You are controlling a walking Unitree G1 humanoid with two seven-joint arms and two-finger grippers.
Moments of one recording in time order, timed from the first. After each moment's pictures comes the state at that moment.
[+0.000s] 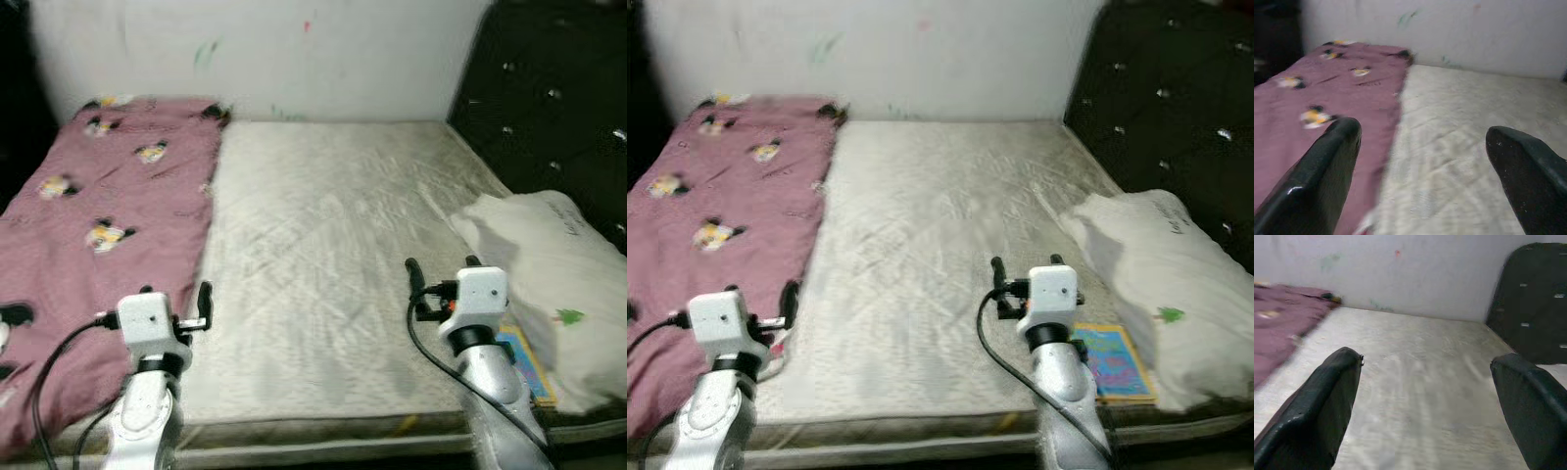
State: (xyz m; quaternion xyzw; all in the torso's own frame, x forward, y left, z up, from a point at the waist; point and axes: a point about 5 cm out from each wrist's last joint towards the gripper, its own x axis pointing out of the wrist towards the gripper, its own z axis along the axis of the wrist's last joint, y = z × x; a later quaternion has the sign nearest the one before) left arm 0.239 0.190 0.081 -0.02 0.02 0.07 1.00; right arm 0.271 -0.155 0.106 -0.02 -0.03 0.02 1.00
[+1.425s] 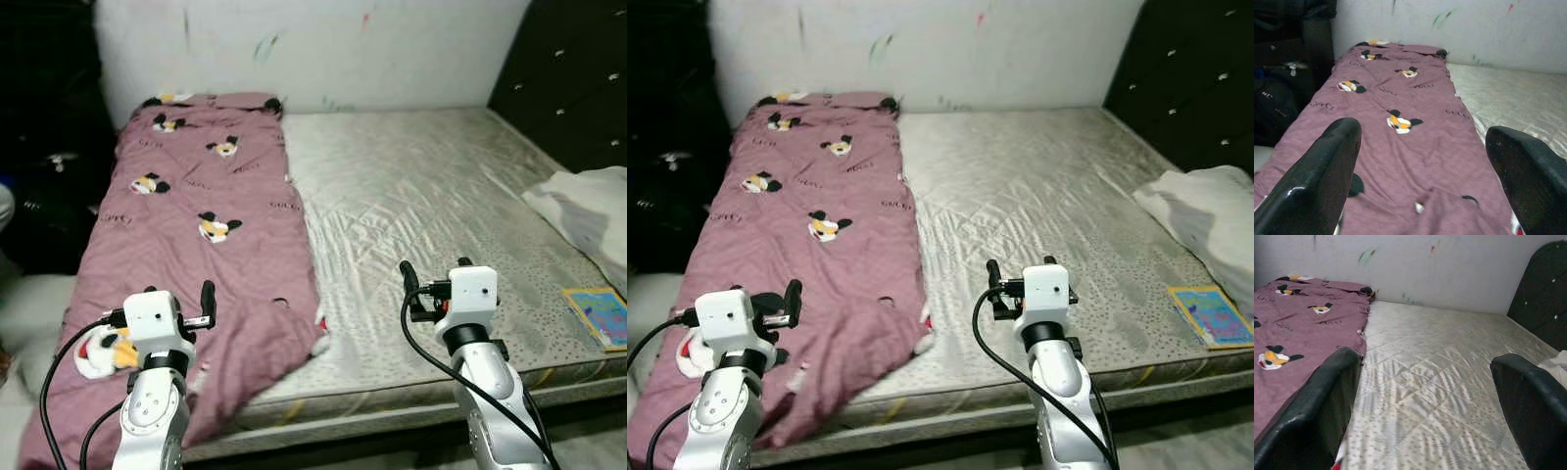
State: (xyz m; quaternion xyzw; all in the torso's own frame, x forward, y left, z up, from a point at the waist) left arm 0.248 0.181 0.081 -0.04 0.02 0.07 1.00; right arm 0.275 -0.160 0.098 -0.04 -0.01 0.02 1.00
